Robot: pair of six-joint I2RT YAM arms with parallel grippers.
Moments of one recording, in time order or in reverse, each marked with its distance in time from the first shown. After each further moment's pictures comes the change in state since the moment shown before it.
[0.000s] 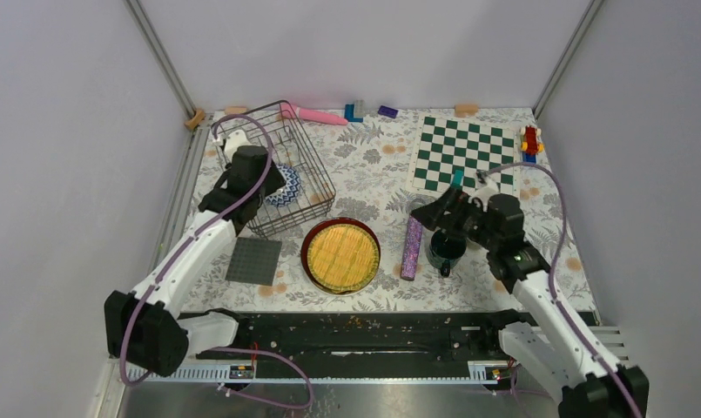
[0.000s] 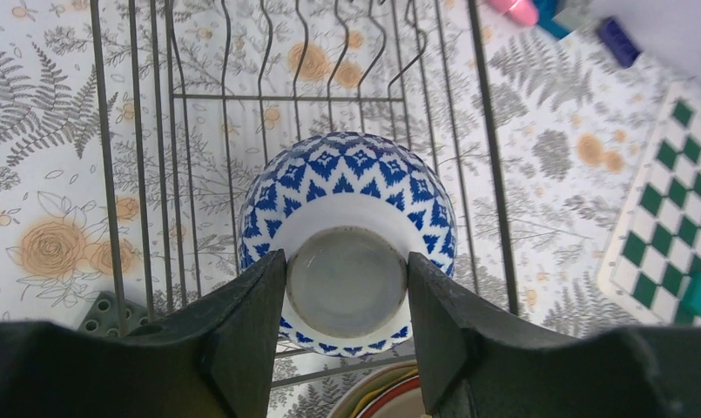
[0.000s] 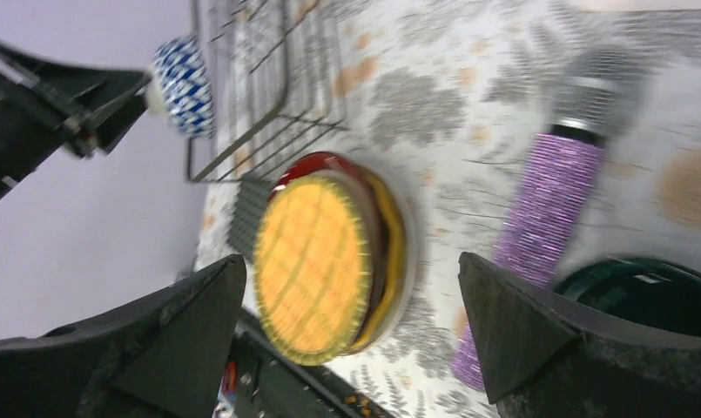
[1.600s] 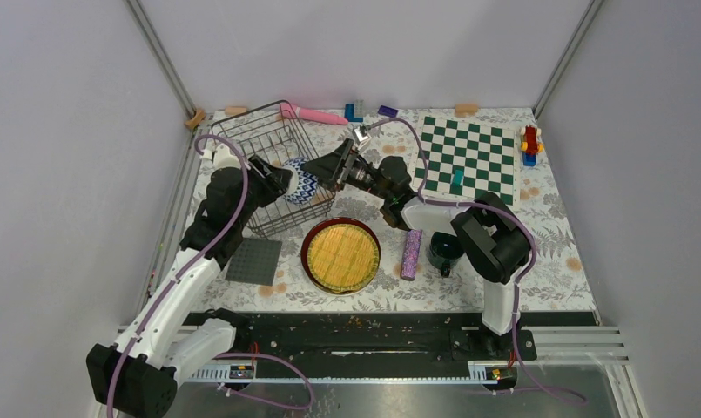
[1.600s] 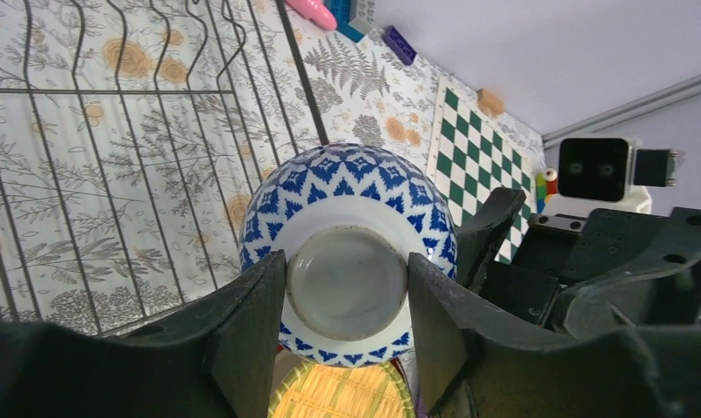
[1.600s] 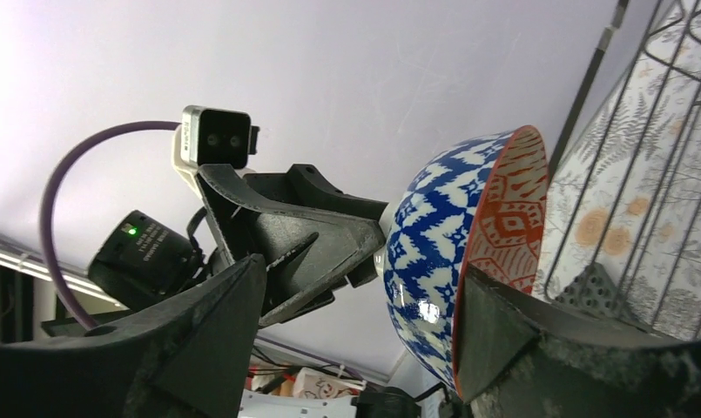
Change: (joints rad) left arm 0.015 -0.301 -0.203 0.214 0.294 -0.110; right arm 0.508 1.174 0.579 1.249 -0.106 0.612
